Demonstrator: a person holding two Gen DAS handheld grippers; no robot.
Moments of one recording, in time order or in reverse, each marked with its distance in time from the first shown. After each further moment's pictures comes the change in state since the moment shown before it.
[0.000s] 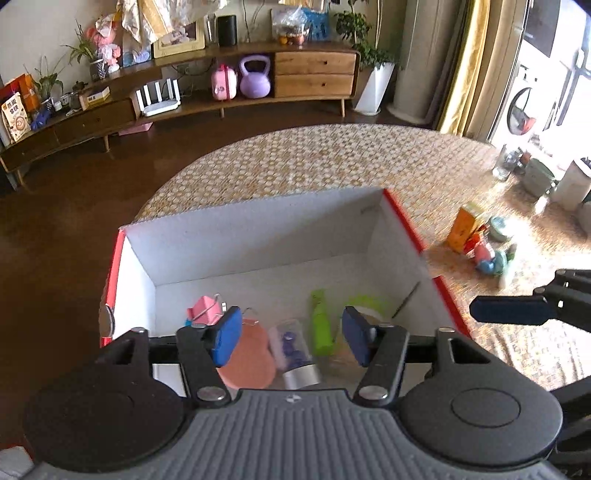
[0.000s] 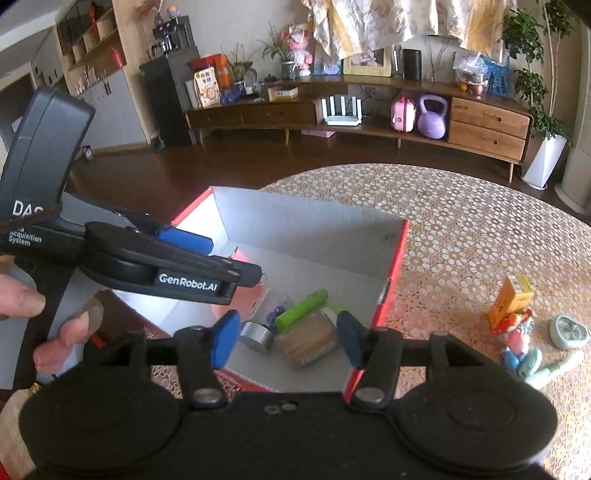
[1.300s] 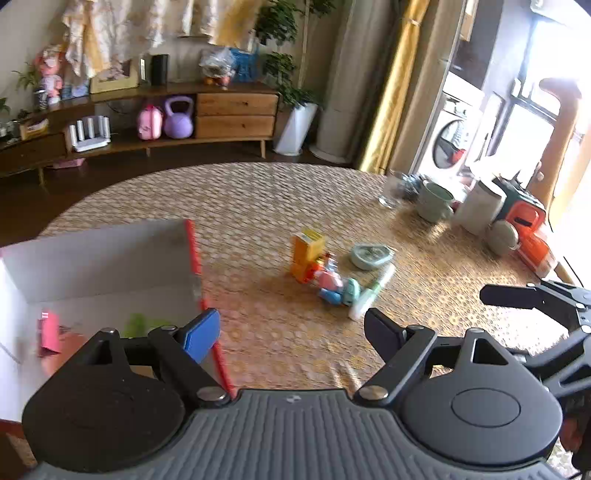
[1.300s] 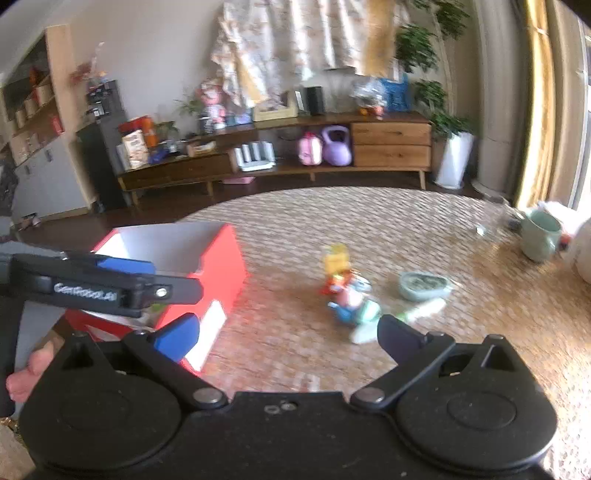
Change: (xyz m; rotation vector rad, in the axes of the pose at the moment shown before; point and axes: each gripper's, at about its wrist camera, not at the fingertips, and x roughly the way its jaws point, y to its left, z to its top) left arm -0.015 -0.148 -0.018 0.025 -0.141 -0.215; right arm -0.107 -0.137 -0.088 0.171 -0.164 -0.191
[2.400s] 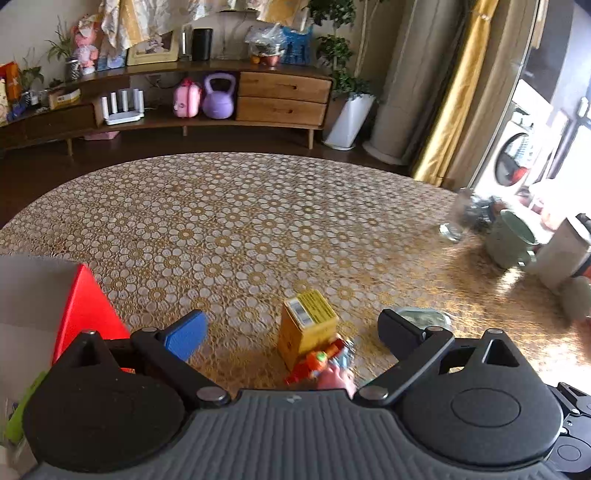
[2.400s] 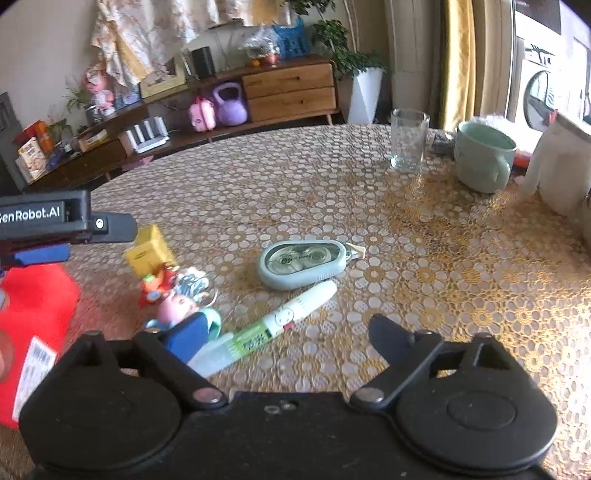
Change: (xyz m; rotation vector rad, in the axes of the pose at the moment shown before) left arm 0.175 -0.027 0.066 -0.143 0.027 0.178; right arm 0.138 -0.119 0.003 0.210 0.130 -0.219
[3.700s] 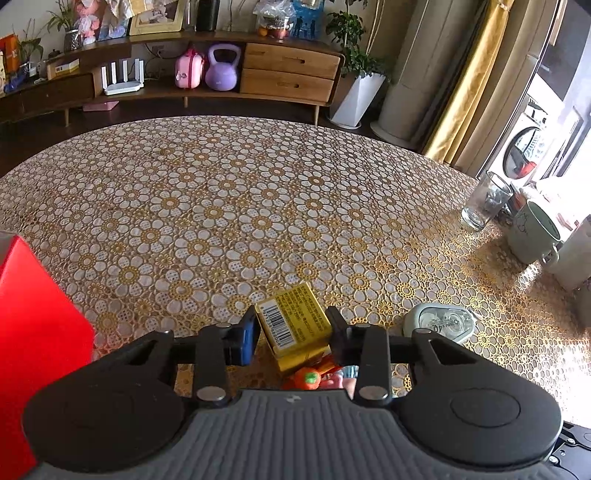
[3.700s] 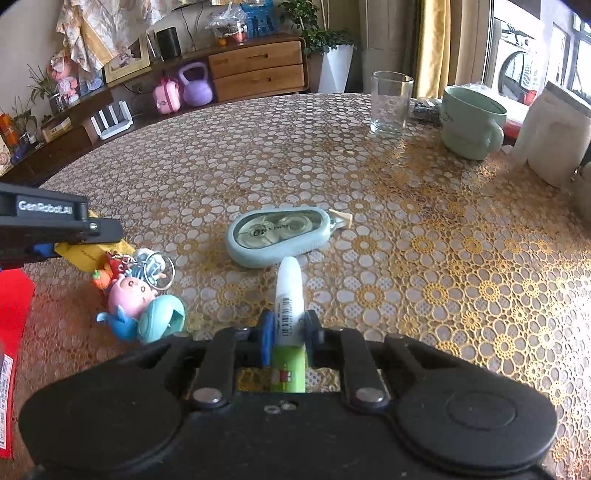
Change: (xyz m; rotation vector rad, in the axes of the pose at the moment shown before) left arm 0.051 0.006 -0.001 -0.046 0.077 -0.018; right arm 0.025 -0.004 -0.015 0.029 0.049 -0.095
